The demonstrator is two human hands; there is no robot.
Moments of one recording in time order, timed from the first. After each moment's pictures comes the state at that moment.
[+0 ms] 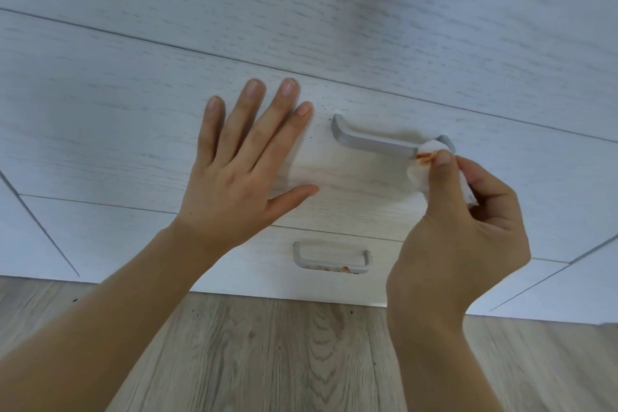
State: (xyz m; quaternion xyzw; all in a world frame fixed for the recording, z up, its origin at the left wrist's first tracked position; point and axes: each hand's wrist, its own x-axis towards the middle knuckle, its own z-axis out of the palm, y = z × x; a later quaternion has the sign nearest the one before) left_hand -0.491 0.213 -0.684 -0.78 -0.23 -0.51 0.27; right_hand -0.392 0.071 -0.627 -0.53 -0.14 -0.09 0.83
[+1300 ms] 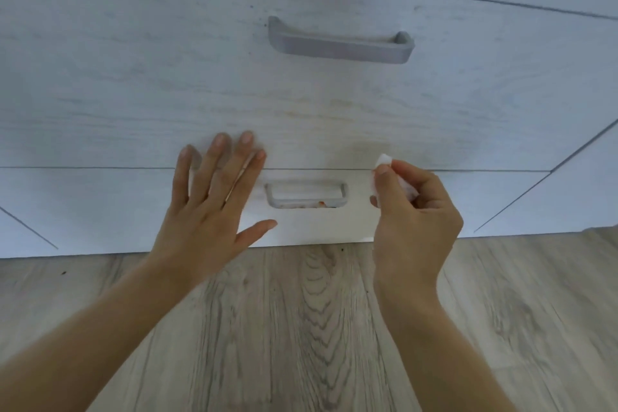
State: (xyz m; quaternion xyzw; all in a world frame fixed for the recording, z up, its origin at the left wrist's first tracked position) left_hand -0.512 0.178 -0.781 -0.88 -0.23 -0.33 0.24; right_hand -0.373 0.028 -0.703 -0.64 -0.12 0.07 0.76
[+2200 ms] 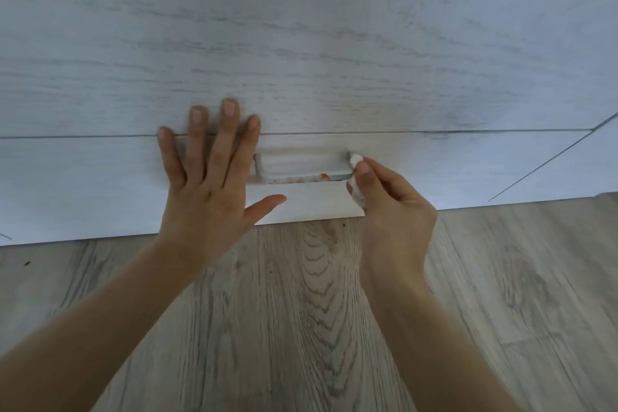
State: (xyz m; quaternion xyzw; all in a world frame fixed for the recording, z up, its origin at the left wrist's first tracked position) left_hand -0.481 0.185 -0.819 -0.86 -0.25 -0.39 0.22; right_hand -0.368 0.043 -0.757 -0.61 -0.05 0.20 0.76
